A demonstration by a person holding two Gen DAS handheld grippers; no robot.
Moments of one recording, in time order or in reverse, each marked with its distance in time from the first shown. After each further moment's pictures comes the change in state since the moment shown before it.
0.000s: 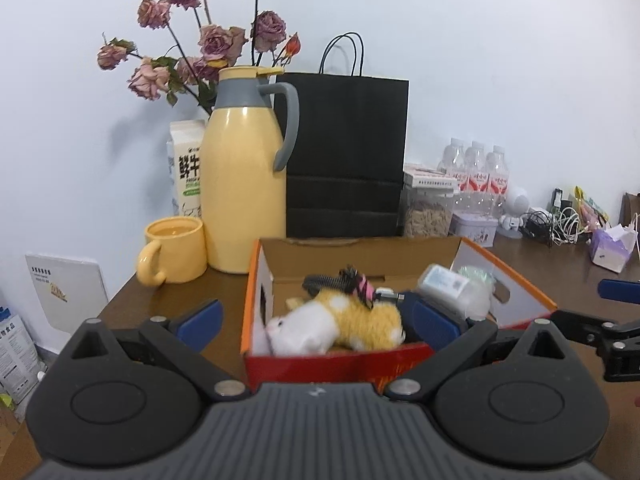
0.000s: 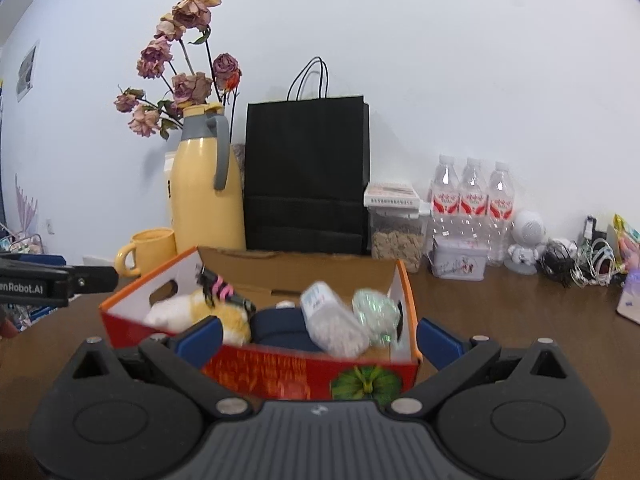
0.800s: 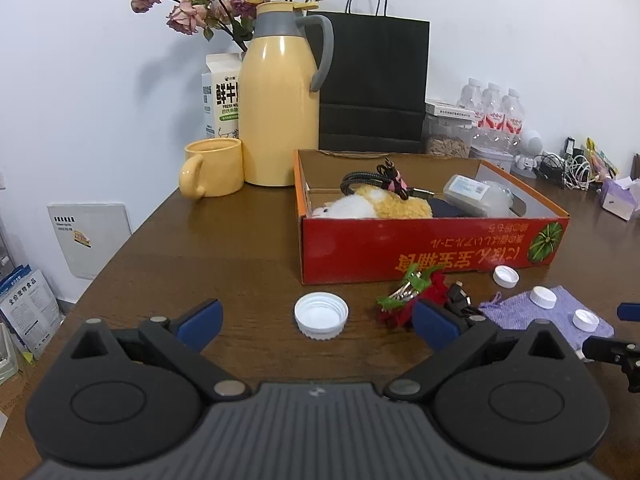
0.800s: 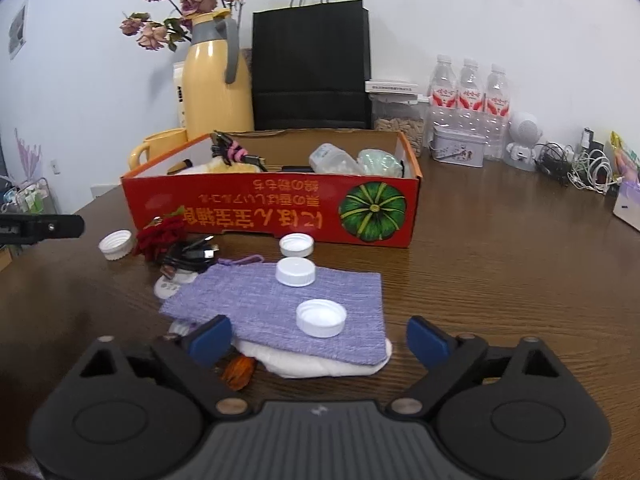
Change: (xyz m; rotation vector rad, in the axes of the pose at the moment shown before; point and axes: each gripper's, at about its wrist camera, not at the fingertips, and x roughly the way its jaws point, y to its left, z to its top) left arm -0.035 0.028 -0.058 -0.001 0.155 0.048; right arm -0.035 0.007 -0.079 0.018 0.240 0.026
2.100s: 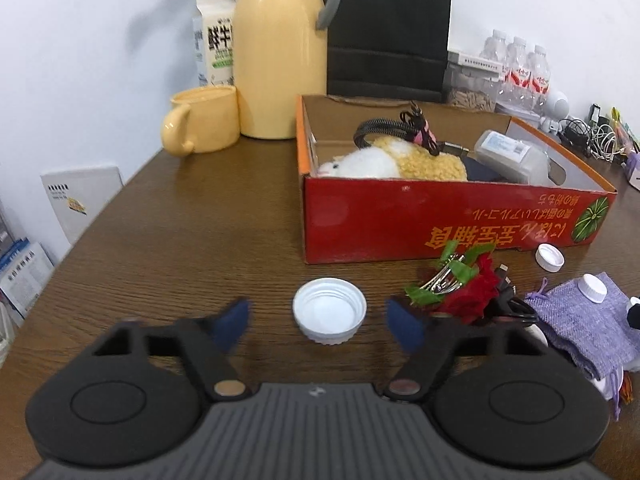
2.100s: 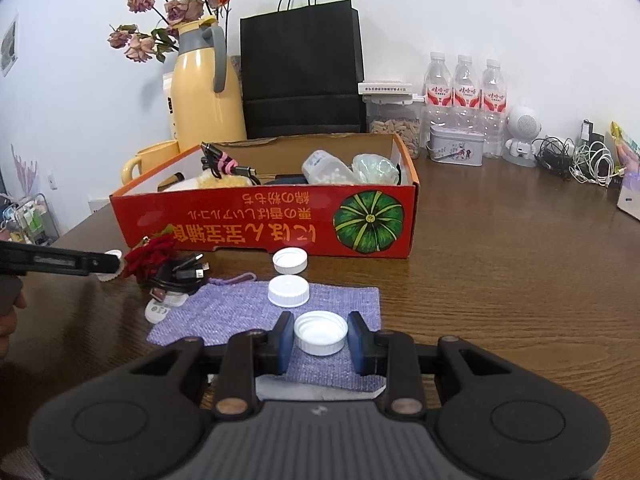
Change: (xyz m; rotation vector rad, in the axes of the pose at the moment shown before) left arm 0.070 0.001 0.006 -0.011 0.155 0.021; right arm 0.017 -0.009 0.011 0.048 -0.013 0.004
